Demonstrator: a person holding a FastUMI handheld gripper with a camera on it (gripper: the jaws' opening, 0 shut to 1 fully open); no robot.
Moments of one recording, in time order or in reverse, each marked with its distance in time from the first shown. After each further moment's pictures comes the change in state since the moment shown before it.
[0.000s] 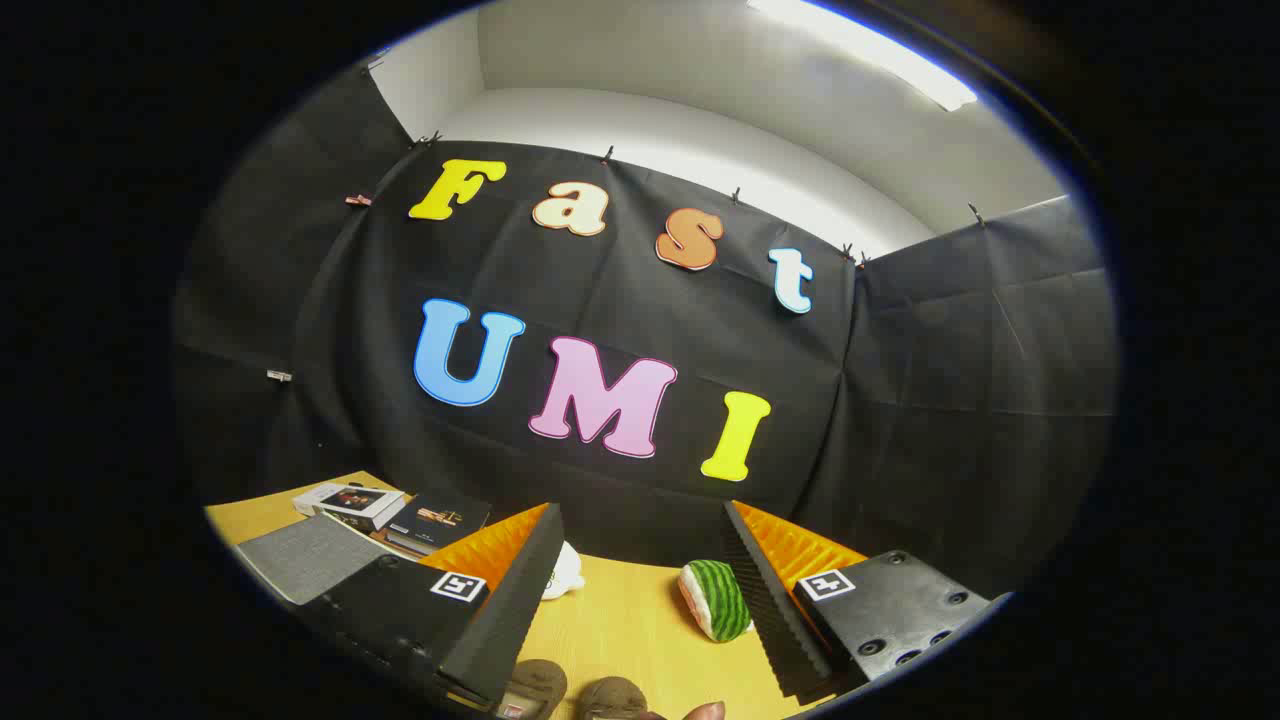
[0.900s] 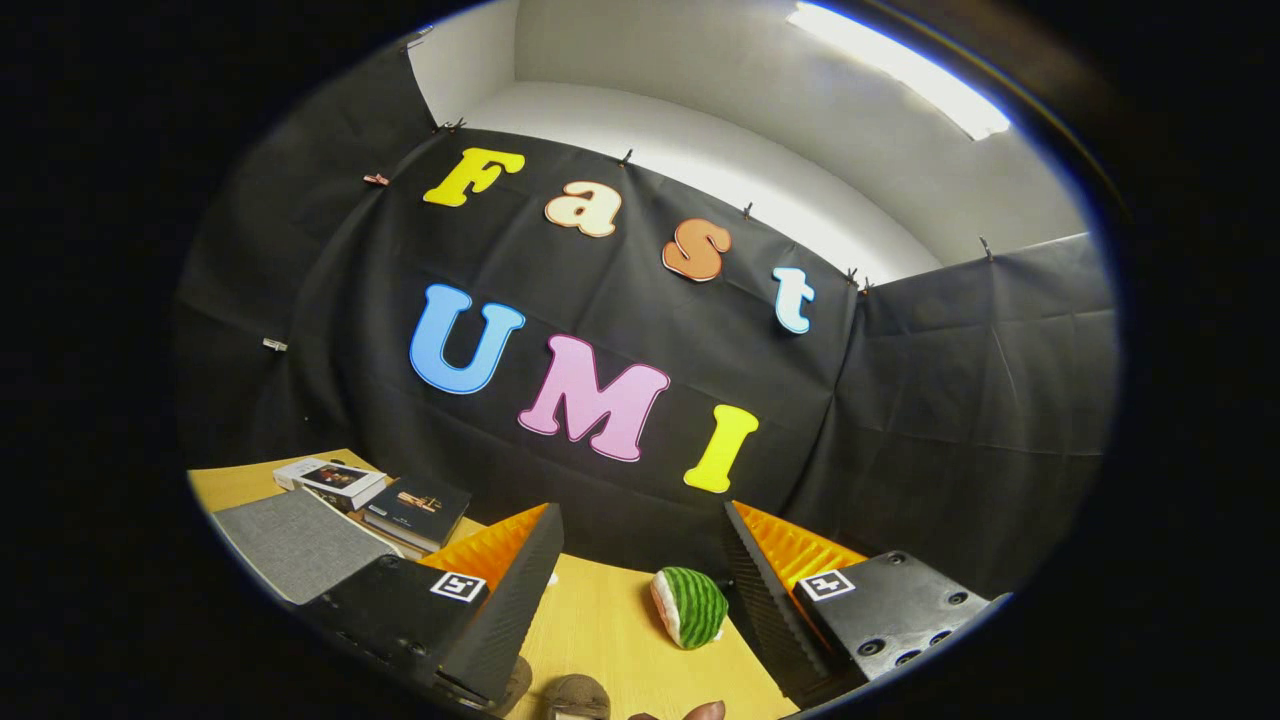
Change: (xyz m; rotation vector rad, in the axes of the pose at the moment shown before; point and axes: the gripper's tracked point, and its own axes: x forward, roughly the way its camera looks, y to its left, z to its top) arm 0.001 -0.001 -0.003 -0.070 0.005 0.006
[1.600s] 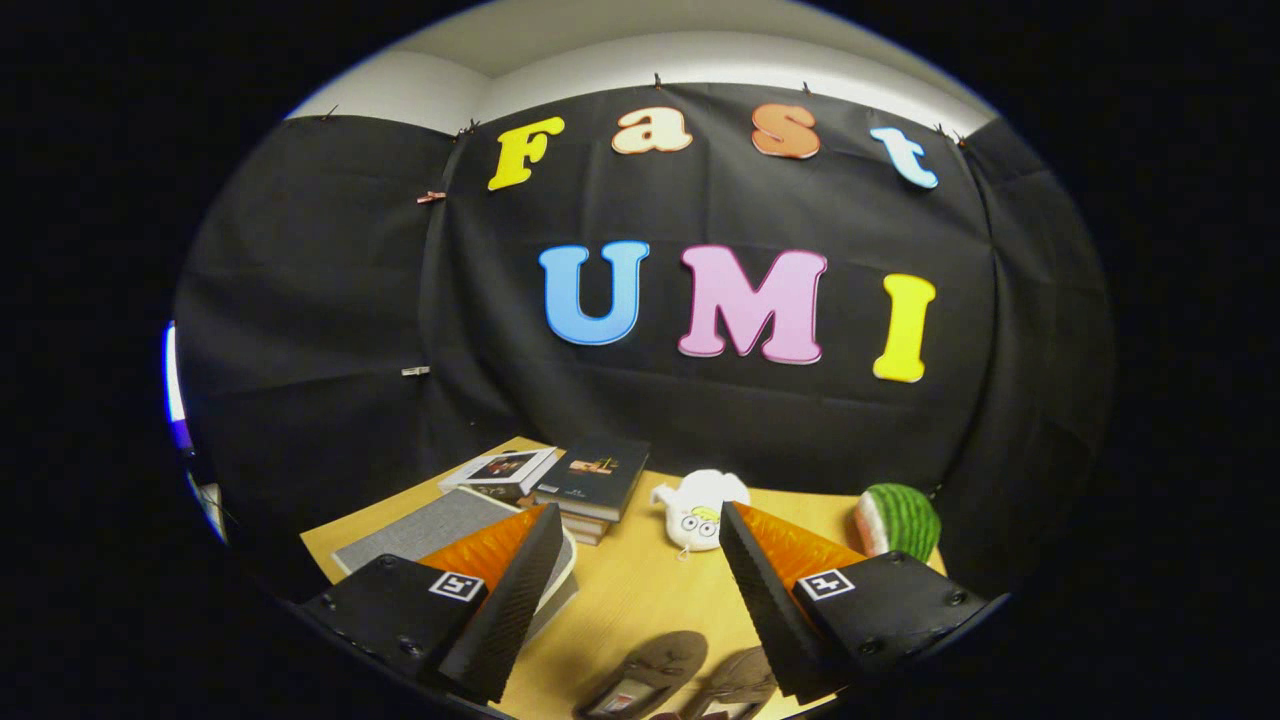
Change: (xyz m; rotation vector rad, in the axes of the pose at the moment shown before) arm 0.030 0.132 -0.091 0.364 0.294 0.547
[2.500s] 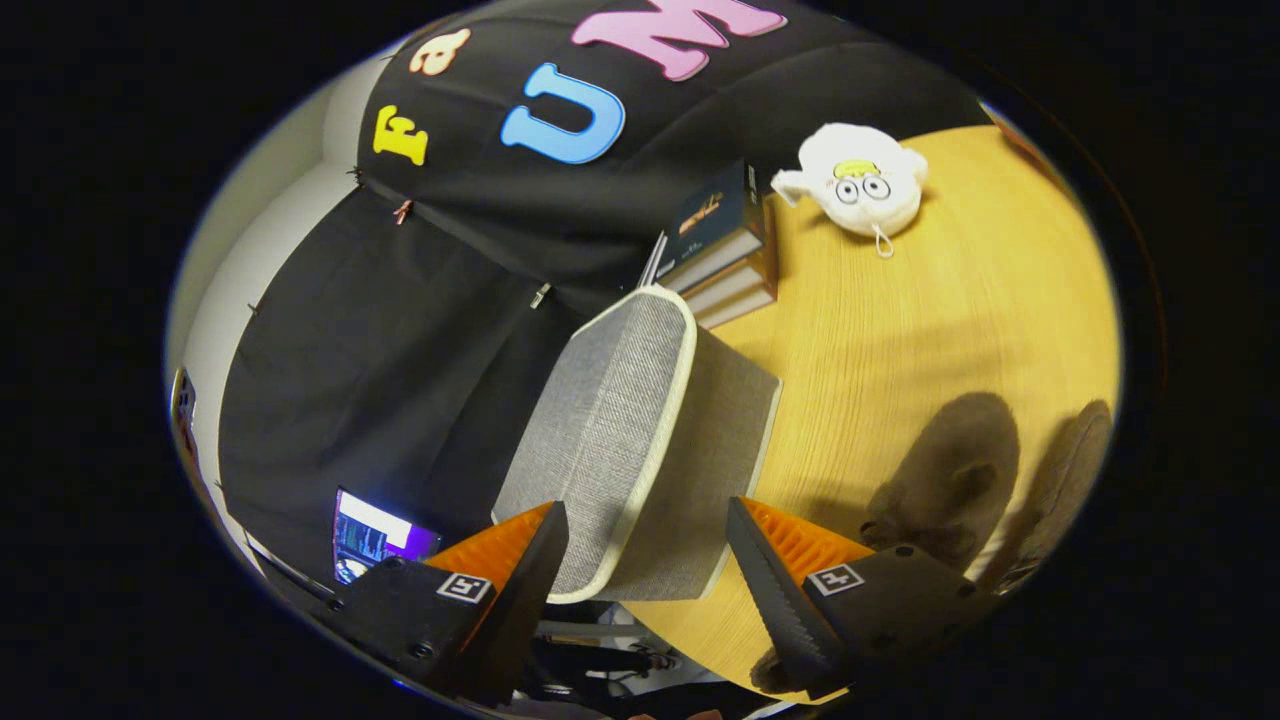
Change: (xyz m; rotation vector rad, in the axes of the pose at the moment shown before) arm 0.031 0.087 -0.194 0.754 0.559 0.543
